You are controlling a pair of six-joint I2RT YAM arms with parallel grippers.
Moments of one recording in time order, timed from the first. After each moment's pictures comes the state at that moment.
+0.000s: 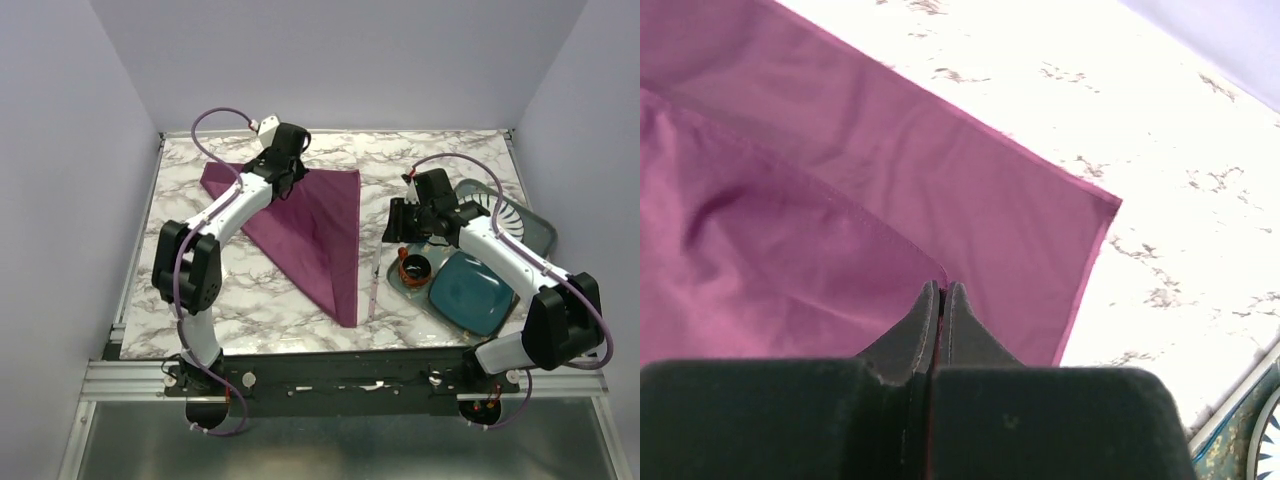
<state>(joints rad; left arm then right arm) -0.43 1.80 1.51 -0.38 -0.36 -0.79 0.42 1.44 1.07 -0.54 -0.17 0.34</state>
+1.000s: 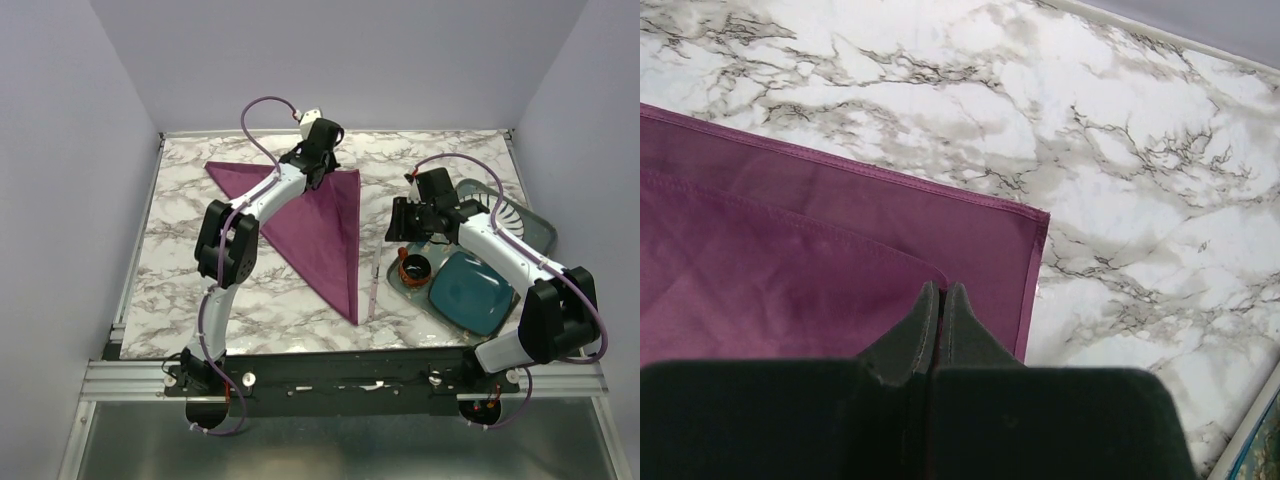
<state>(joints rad) -0.53 2.18 1.89 -0.31 -0.32 -0.64 0.37 1.47 1.07 -0.53 -0.17 0.33</state>
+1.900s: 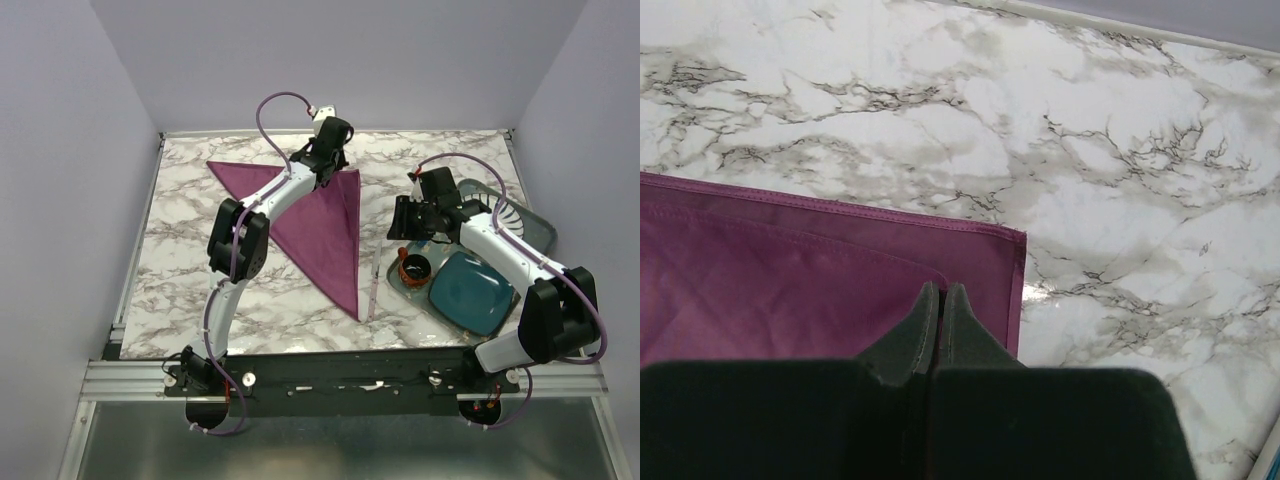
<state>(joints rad) -0.55 2.30 2.03 -0.30 -0.33 -0.54 0.35 1.47 1.07 -0.52 -0.17 0.33</state>
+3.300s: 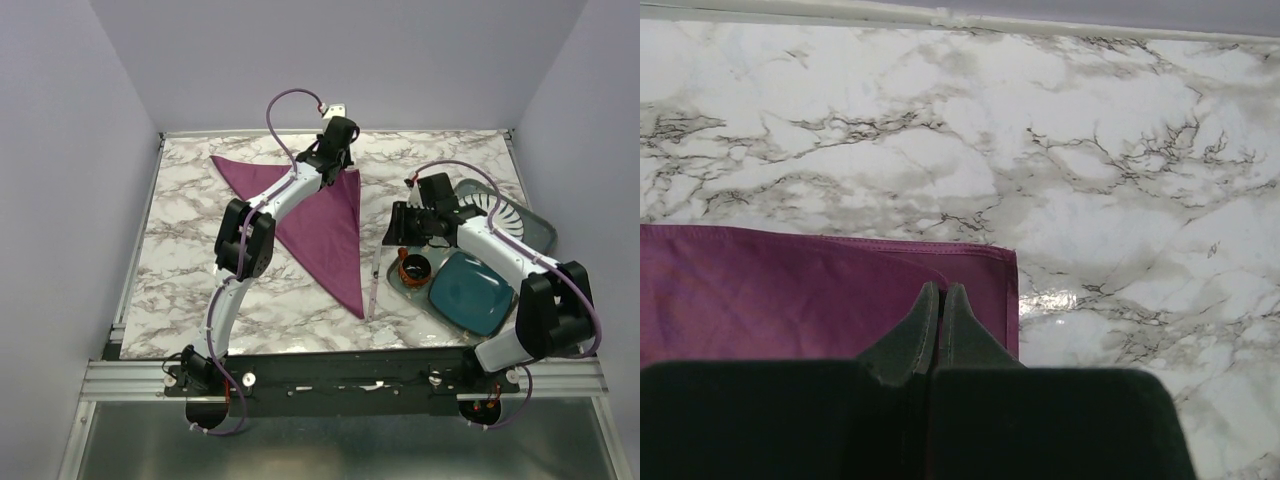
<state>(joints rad) -0.57 2.36 2.12 -0.28 -0.33 -0.44 0.34 1.48 1.02 -0.45 -0.25 0.34</state>
